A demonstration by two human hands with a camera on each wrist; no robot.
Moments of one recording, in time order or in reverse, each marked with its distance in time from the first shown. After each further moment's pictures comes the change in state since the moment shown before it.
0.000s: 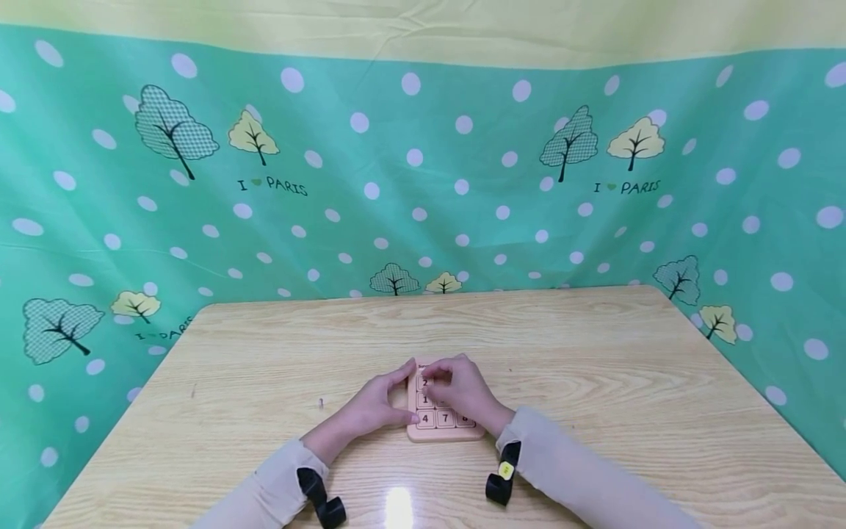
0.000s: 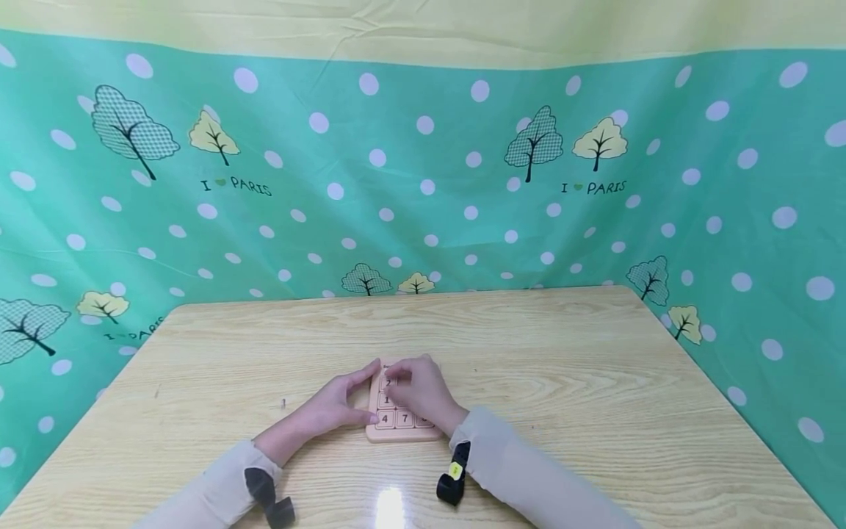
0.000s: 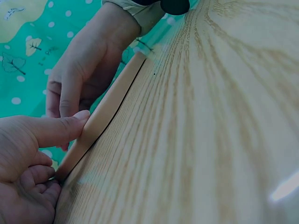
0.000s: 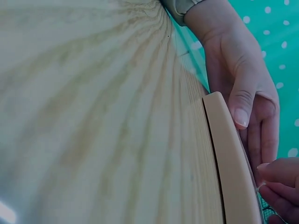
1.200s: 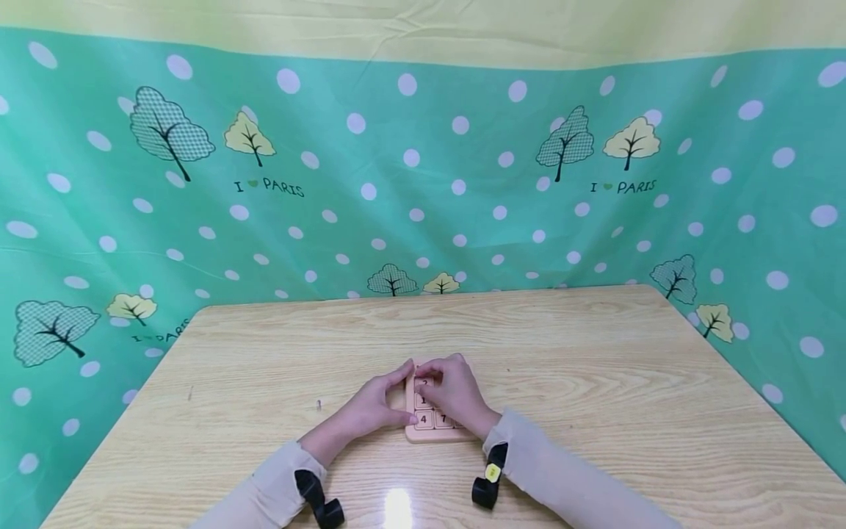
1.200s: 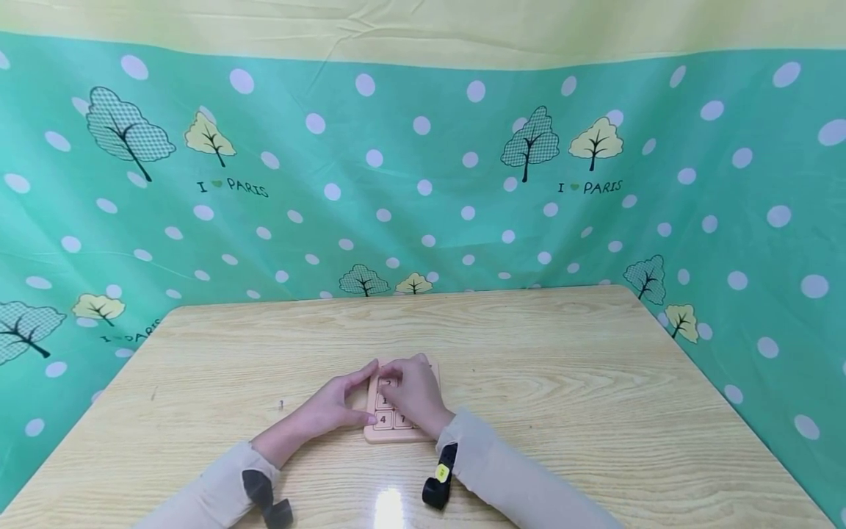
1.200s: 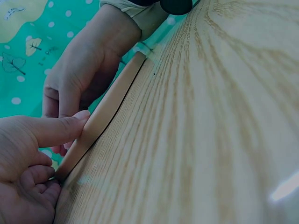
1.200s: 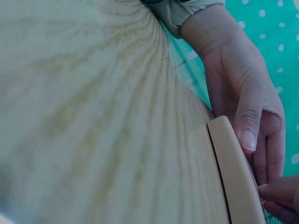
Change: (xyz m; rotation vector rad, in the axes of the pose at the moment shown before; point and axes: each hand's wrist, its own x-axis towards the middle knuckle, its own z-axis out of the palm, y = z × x) left_hand -0.001 0.002 0.000 -0.030 -0.007 0.000; right_hand 0.000 -0.006 0.013 -0.096 0.104 -0.074
